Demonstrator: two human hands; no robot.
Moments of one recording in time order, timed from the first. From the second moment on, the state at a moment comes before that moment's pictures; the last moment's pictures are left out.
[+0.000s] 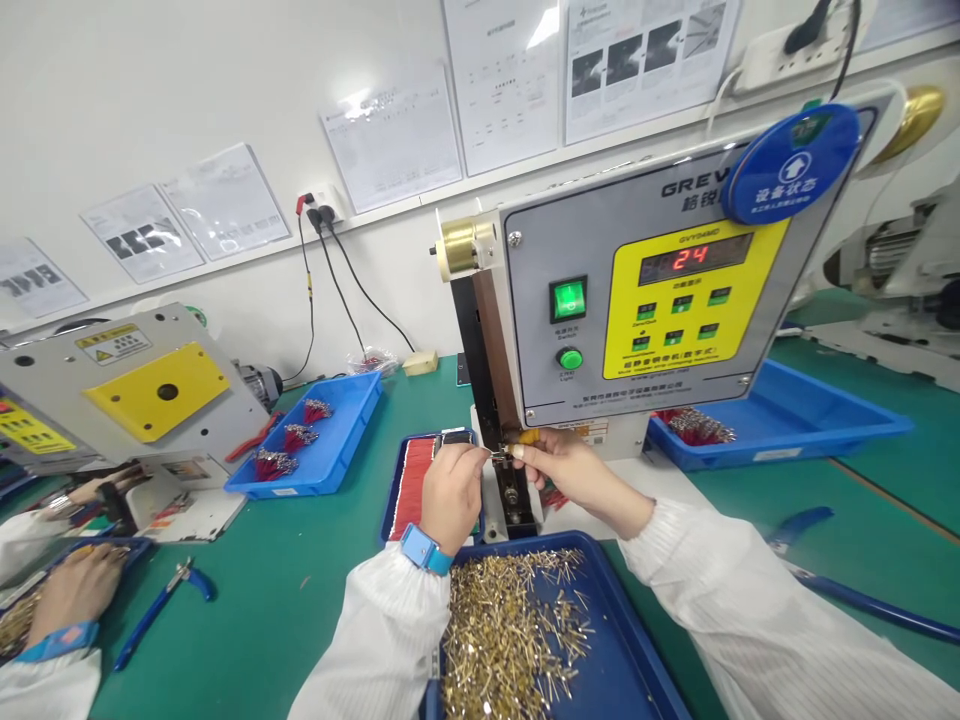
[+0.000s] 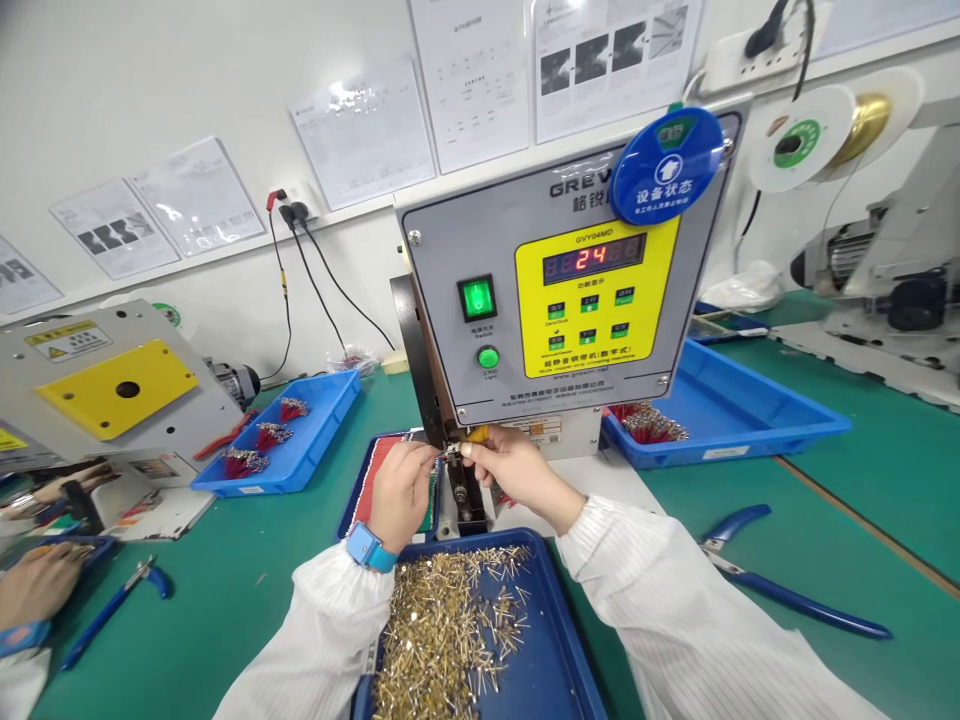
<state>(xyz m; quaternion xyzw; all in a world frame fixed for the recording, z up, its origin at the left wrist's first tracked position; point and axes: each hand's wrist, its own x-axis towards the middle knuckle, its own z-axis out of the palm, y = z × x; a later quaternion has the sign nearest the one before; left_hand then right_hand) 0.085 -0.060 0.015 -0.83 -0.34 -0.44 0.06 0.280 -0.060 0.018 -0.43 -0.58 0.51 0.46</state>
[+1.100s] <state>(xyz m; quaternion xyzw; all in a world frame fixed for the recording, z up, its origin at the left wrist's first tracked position) 0.086 -0.061 0.017 -0.81 -0.35 -0.46 0.08 0.265 -0.069 0.017 -0.48 -0.57 0.43 0.51</state>
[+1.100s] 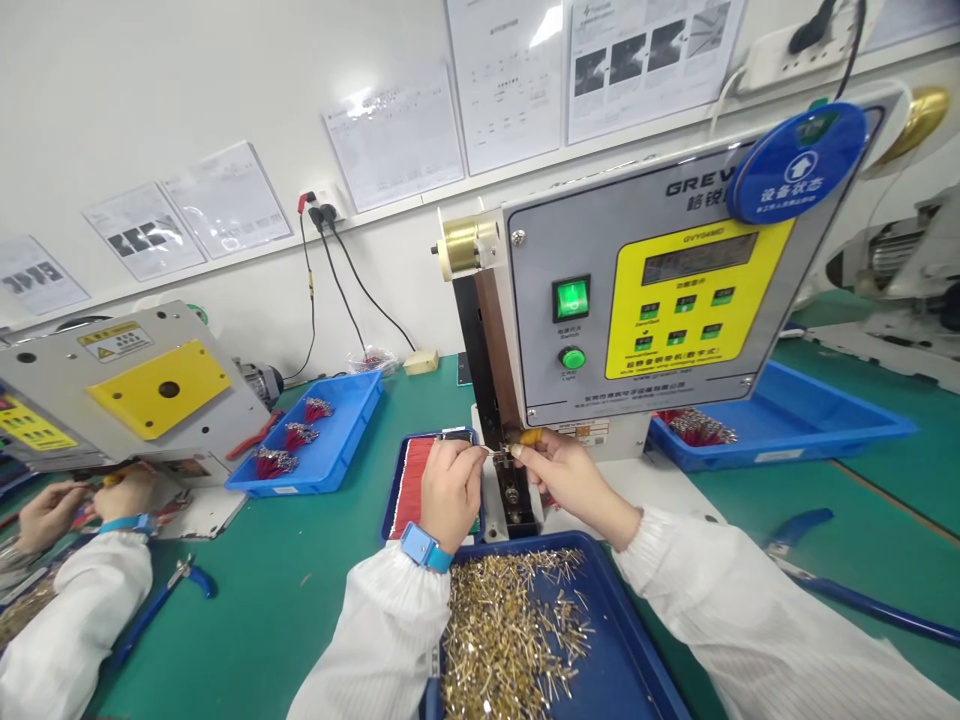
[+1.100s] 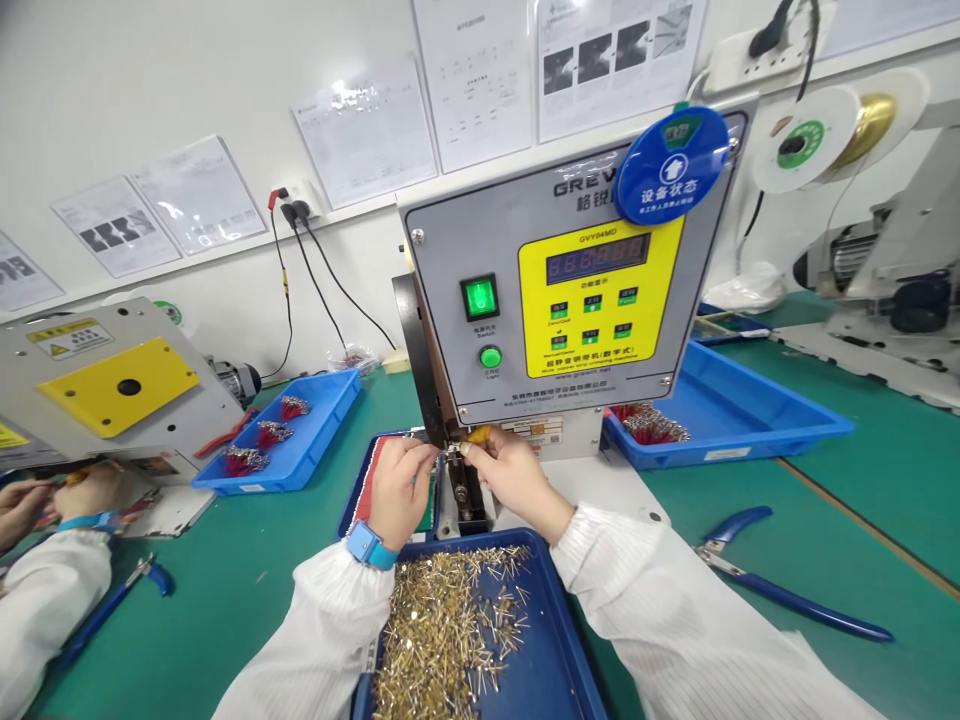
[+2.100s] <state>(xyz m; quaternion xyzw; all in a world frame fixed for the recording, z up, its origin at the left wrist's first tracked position) 0.086 -0.062 0.017 -0.81 -0.35 -0.45 0.08 0.265 -0.071 0.022 -0.48 -0.57 0.43 0.50</state>
